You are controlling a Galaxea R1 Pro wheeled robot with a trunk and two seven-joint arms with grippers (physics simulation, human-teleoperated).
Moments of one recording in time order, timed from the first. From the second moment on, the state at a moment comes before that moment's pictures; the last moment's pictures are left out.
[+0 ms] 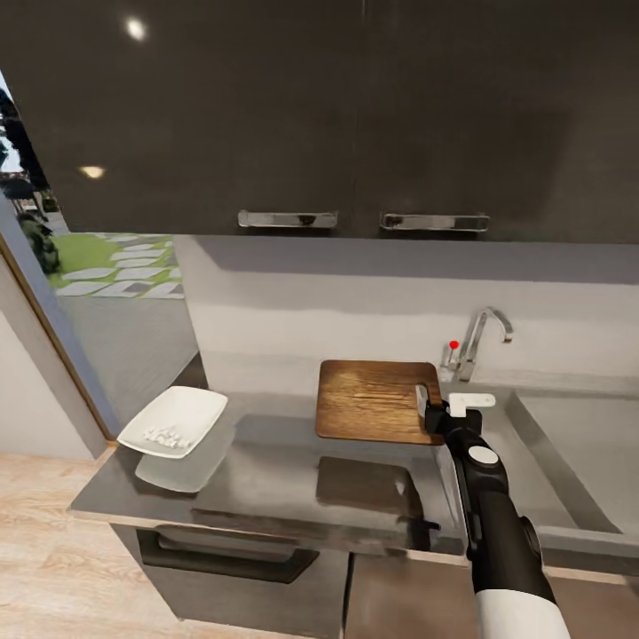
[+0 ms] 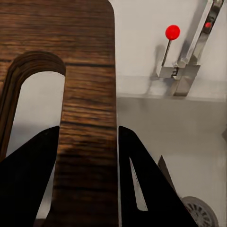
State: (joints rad) left arm 0.27 0.01 0.03 -0.59 0.05 -0.55 0.03; right arm -0.50 0.17 -0.27 -1.35 0.38 0.36 0.08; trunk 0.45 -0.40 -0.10
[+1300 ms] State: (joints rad) left arm 0.27 0.01 0.03 -0.59 0.05 -0.55 0.03; right arm -0.84 -0.01 -0.37 -0.67 -0.30 0.16 -0.98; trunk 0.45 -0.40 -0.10
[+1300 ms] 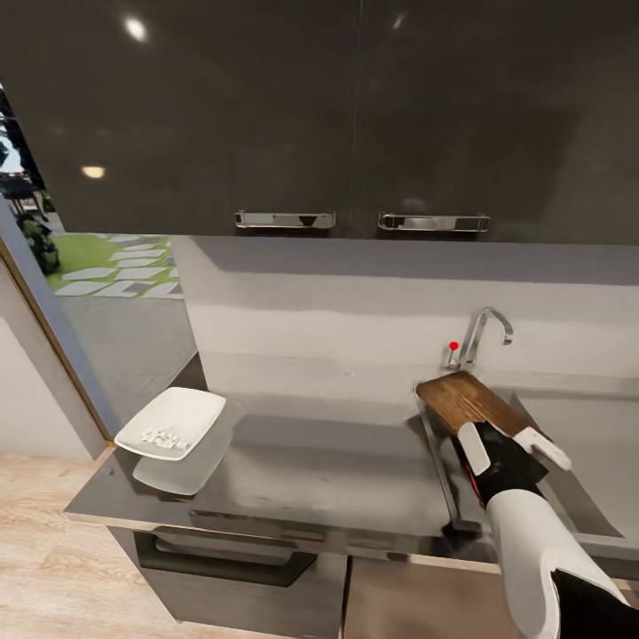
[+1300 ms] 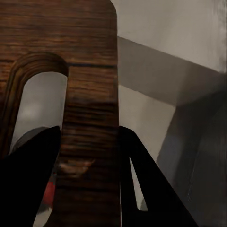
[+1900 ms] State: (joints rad) left arm 0.27 0.01 0.03 -0.60 0.05 -0.55 0.03; right arm -0.84 0.00 -0.50 -0.65 -0.31 0.09 -1.11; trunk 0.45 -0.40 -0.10
